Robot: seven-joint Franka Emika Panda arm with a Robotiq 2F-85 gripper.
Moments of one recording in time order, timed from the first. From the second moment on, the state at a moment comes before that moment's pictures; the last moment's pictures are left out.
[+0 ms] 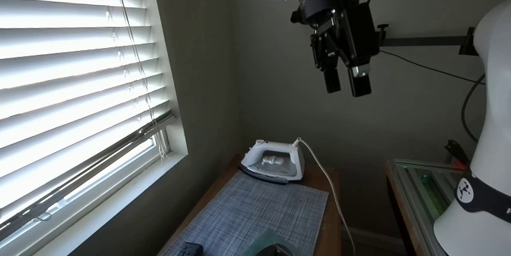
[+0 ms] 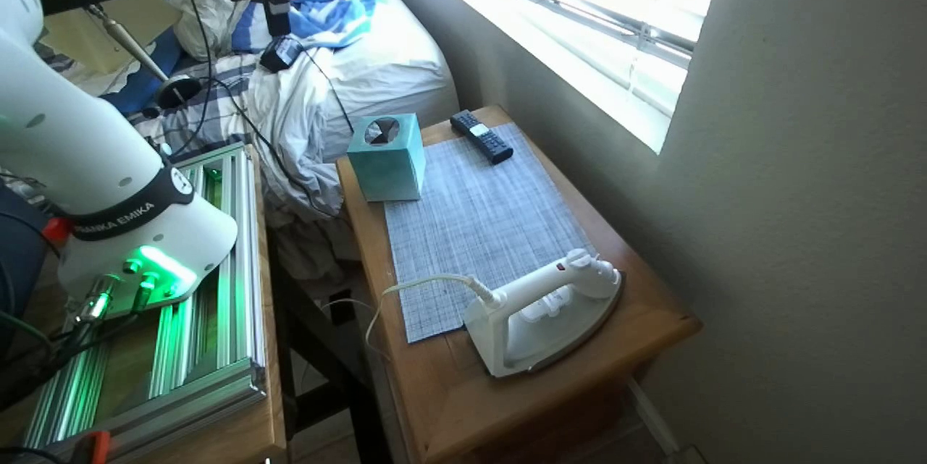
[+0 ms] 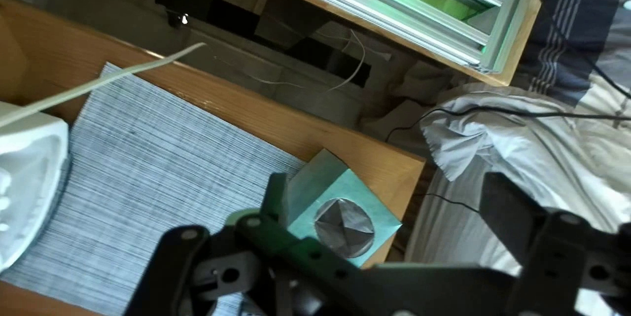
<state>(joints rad) 0.10 -0.78 -0.15 -2.74 0.02 1.72 -0.37</state>
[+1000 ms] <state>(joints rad) 0.25 -0.67 -0.03 -2.75 0.01 2.12 -0.46</state>
